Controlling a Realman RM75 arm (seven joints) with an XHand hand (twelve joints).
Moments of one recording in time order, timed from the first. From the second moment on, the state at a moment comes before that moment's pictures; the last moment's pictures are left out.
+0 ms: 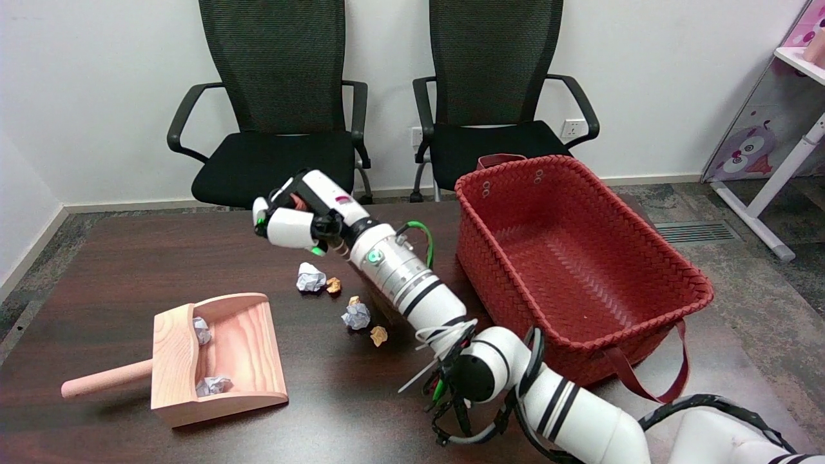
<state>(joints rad) 0.31 -1.50 0.96 -1.27 0.73 -0.34 -2.56</state>
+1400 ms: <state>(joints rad) 0.36 -1.53 0.77 -1.14 0.97 -0.42 -2.26</state>
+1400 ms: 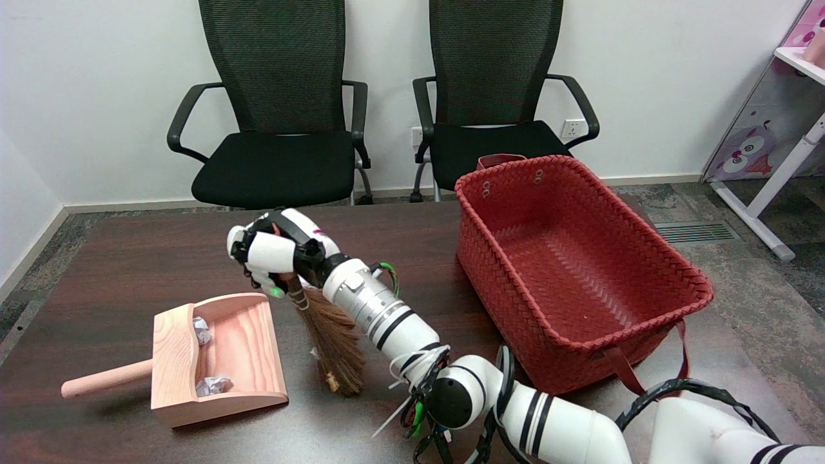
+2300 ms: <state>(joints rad) 0.43 -1.47 0.68 -1.10 0.98 -0.78 -1.73</state>
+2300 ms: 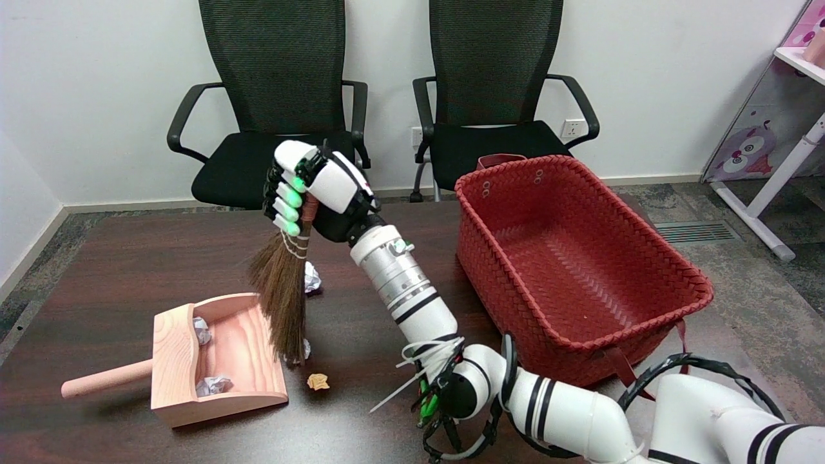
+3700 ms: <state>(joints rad) 0.86 -1.34 0.51 -0.97 0.60 -0.46 -1.77</state>
